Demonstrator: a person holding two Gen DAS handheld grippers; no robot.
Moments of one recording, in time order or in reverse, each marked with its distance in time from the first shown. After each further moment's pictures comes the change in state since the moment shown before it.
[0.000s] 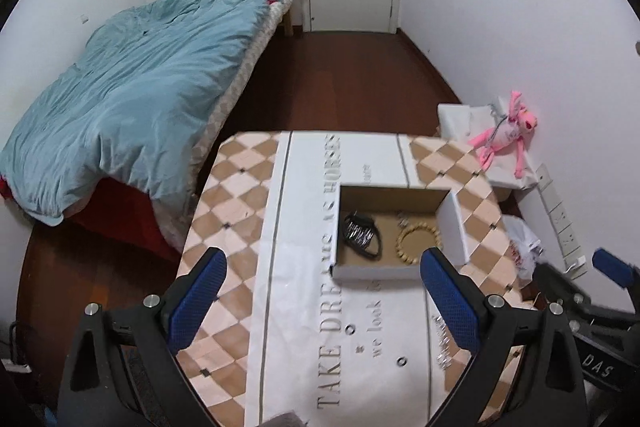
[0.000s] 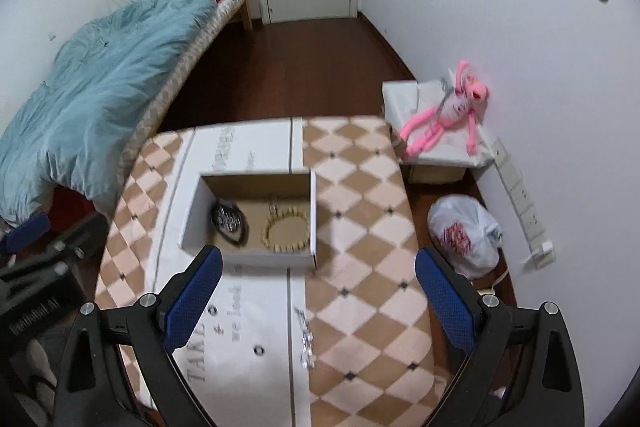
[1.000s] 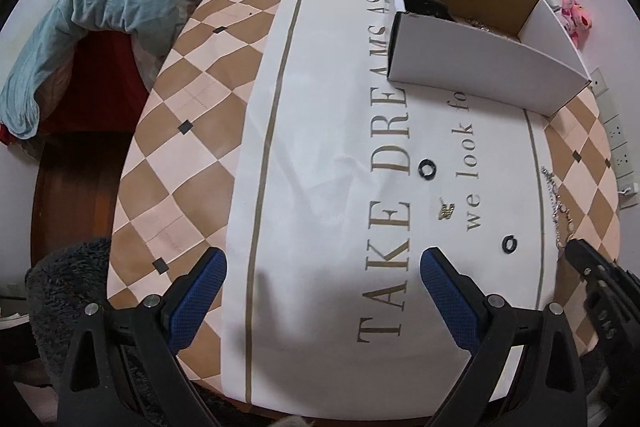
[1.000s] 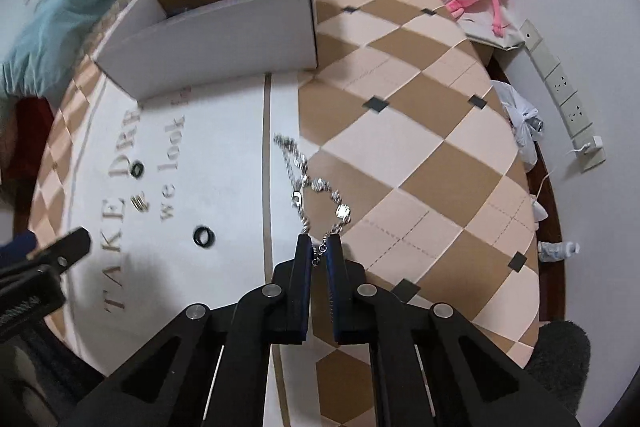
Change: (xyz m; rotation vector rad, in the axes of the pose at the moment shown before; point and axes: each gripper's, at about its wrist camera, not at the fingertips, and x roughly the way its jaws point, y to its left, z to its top) left arm 0.116 0.016 -0.131 -0.019 0.380 0.074; right arm 0.130 -0.002 -0.134 0.078 0.224 0.050
